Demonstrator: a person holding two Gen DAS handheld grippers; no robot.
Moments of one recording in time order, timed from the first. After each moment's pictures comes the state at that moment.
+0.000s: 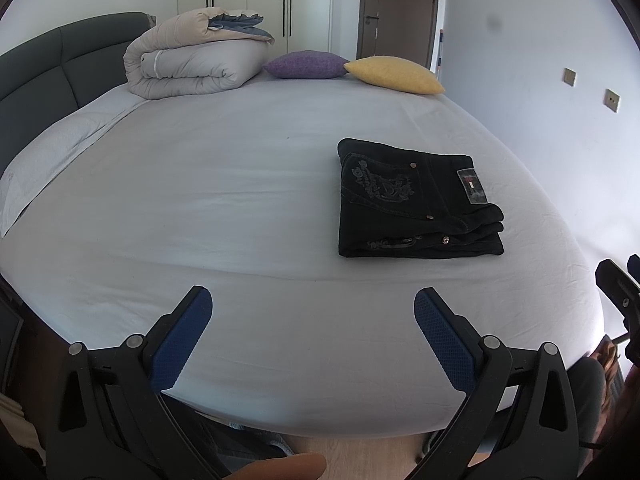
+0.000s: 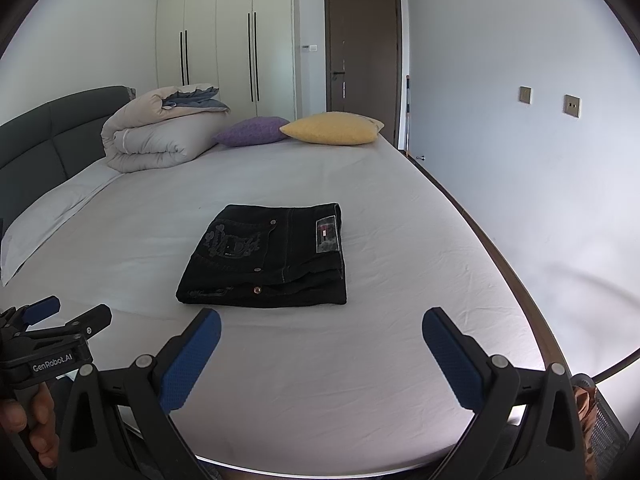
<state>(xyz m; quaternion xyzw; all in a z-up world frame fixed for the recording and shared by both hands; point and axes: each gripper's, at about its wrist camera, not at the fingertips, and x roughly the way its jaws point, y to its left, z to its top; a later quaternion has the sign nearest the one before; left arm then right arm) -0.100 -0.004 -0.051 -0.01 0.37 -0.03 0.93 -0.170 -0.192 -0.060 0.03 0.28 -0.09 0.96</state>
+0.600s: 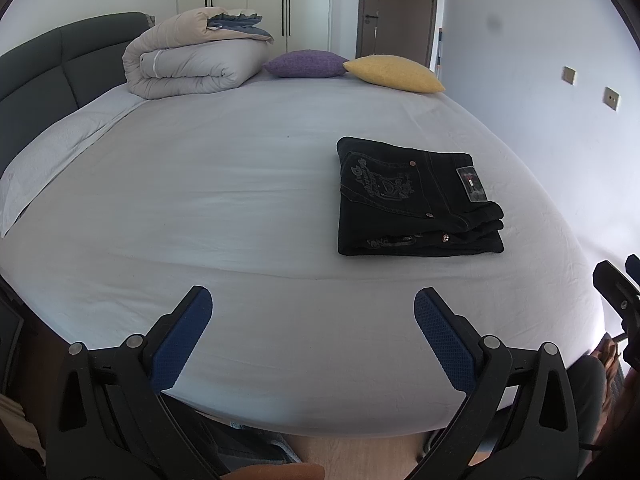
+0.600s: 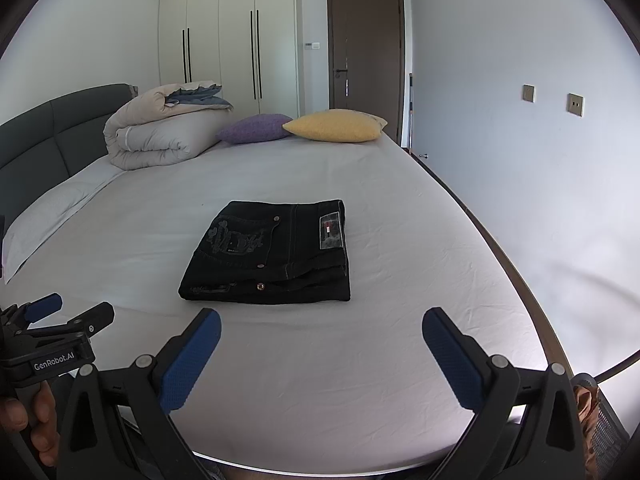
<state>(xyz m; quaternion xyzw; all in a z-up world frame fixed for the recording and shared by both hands) -0.102 -0.007 -0.055 -0.01 0.37 -0.03 0.93 -0.173 -0.188 -0.064 0.03 0.28 -0.08 0.96</state>
